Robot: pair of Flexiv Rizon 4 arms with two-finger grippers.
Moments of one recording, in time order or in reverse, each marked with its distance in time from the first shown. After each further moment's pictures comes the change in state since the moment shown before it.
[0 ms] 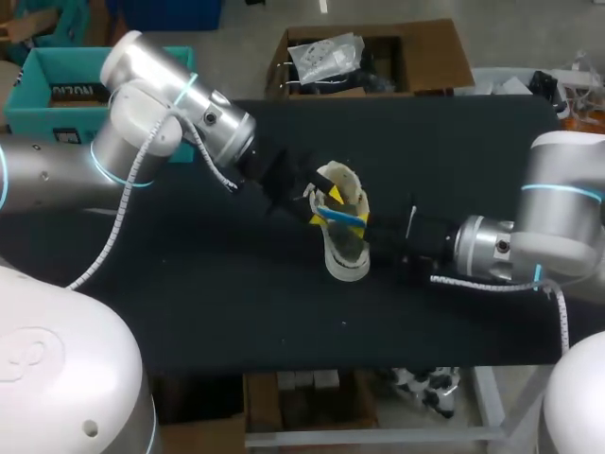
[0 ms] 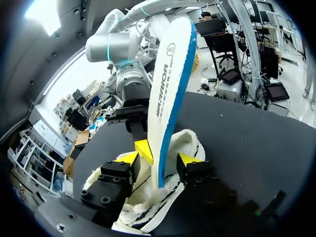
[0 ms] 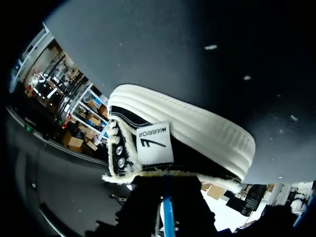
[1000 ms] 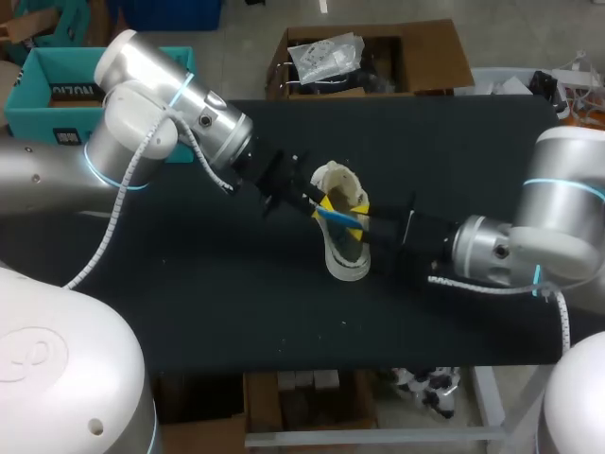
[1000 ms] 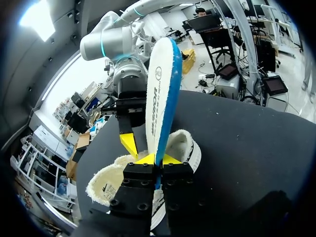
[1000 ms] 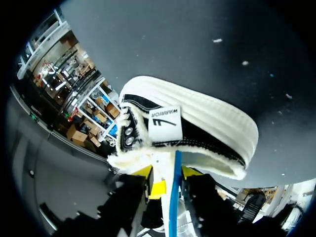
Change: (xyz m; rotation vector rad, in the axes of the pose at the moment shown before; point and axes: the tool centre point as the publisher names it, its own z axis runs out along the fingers) left arm 0.007 -0.004 -0.004 -0.023 0.003 0.049; right arm 0.003 -0.022 -0.007 -0.039 0.045 -0.092
